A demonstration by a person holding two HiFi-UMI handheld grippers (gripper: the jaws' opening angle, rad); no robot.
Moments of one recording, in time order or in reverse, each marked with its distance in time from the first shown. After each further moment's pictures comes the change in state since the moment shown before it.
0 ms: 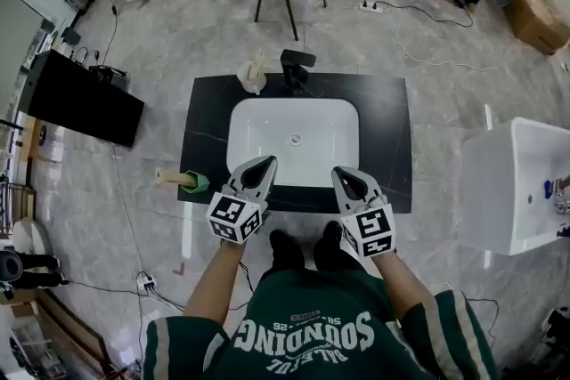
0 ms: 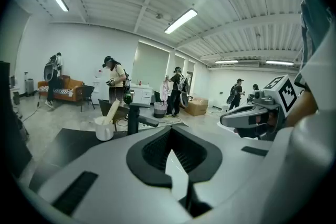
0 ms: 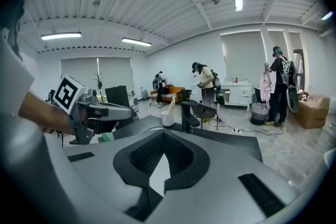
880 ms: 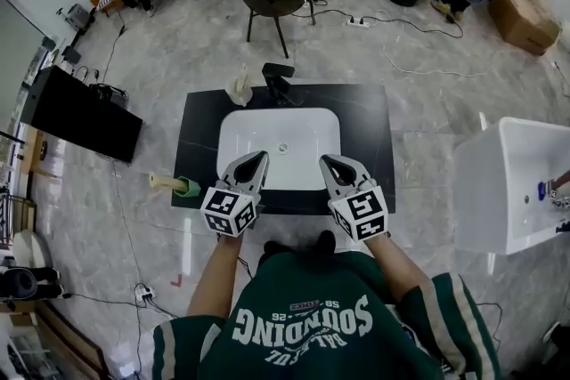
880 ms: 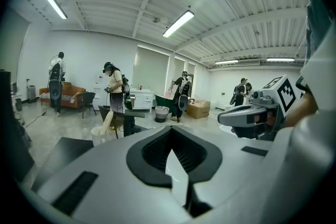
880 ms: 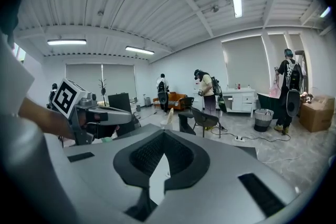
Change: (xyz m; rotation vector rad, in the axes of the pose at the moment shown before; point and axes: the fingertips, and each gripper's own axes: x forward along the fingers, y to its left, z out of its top) left arm 0.012 -0.030 0.039 0.036 -0.041 0.031; right arm -0.024 -0.026 0.036 -0.014 -0.098 0.031
